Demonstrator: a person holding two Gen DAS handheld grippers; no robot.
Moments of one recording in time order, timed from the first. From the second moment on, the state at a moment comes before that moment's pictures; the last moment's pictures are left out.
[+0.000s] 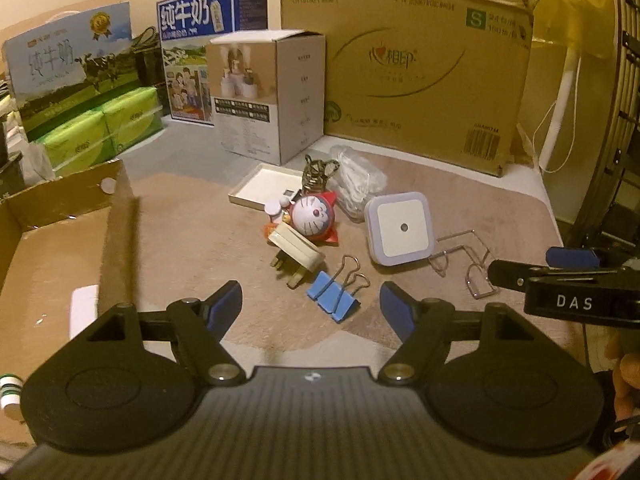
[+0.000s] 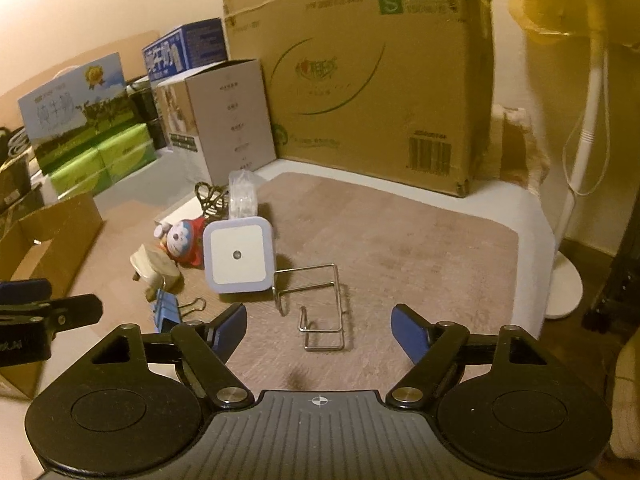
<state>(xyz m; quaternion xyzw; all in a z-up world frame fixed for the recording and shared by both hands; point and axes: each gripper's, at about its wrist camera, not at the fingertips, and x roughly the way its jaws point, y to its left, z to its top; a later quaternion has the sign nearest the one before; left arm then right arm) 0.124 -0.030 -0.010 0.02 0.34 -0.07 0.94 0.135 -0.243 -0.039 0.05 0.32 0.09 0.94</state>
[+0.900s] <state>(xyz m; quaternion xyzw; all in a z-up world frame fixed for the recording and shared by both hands) 0.166 -0.034 -0.061 0.03 0.35 -0.10 0.93 0.194 -0.220 -0.081 -0.02 0.33 0.14 0.93</state>
